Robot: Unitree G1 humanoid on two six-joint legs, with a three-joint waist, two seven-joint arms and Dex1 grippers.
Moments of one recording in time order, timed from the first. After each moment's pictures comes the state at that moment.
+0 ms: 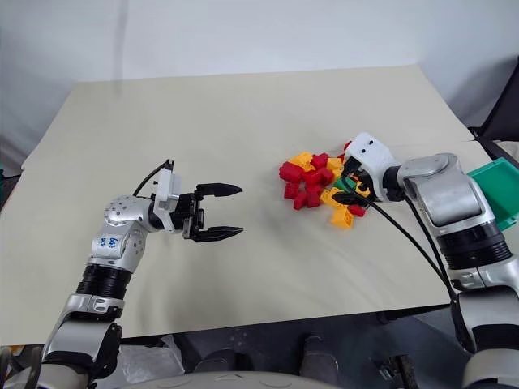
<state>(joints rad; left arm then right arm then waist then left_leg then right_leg) -0.62 0.43 -0.01 0.33 -0.43 -0.02 -1.31 -0.88 -0.84 0.29 0.18 0.15 0.83 0.91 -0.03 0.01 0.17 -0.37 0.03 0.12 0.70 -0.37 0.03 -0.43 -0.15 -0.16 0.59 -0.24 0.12</state>
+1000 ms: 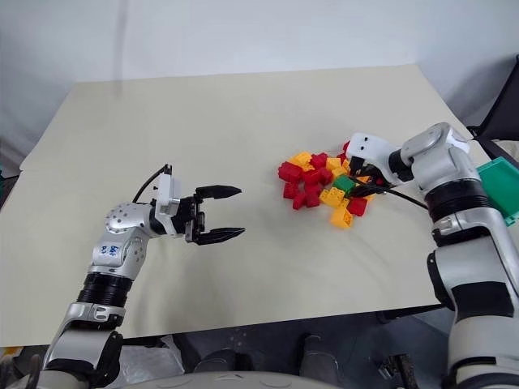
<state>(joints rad) -0.57 0.41 0.00 0.28 -0.43 -0.02 -1.24 -1.20 -0.72 0.42 0.89 -0.22 0.28 1.23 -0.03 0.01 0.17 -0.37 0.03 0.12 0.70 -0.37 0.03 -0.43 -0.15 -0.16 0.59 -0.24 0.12</state>
